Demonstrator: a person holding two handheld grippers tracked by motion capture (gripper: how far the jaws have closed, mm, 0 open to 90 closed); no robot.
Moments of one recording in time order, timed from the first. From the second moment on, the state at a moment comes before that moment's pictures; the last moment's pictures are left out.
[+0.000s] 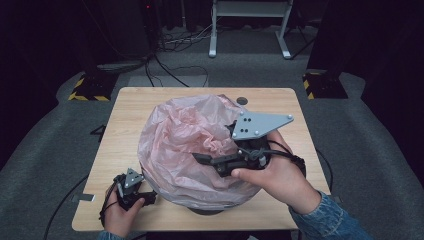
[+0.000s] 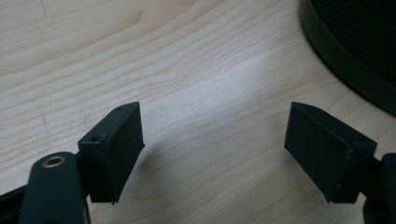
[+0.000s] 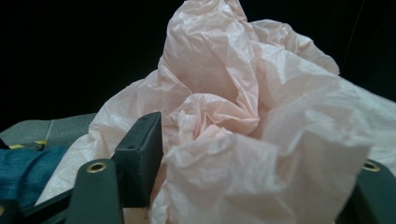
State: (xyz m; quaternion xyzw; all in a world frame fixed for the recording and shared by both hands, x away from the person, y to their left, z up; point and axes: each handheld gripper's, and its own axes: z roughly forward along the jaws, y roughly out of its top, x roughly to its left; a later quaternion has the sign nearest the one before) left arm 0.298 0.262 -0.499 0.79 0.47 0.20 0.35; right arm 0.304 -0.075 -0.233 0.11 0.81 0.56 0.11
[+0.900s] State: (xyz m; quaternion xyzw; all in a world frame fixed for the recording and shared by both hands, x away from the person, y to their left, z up) left arm 0.294 0.280 -0.465 0.78 0.46 0.20 0.38; right arm 0.296 -0.148 -0.210 0.17 0.77 0.58 0.18
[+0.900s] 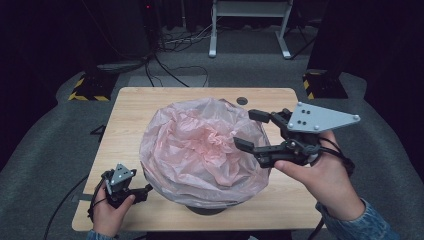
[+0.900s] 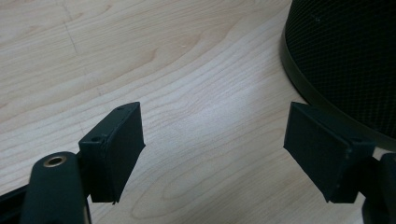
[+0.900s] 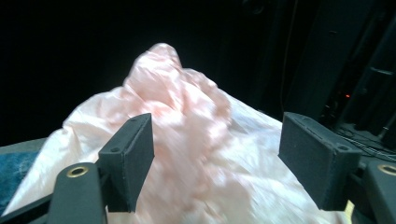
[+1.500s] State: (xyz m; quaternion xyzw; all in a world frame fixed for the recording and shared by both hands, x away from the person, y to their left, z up) left arm 0.286 0.294 -0.424 0.78 0.43 0.20 0.41; right arm 0.301 -0.193 -0.235 0.22 0.77 0.56 0.20
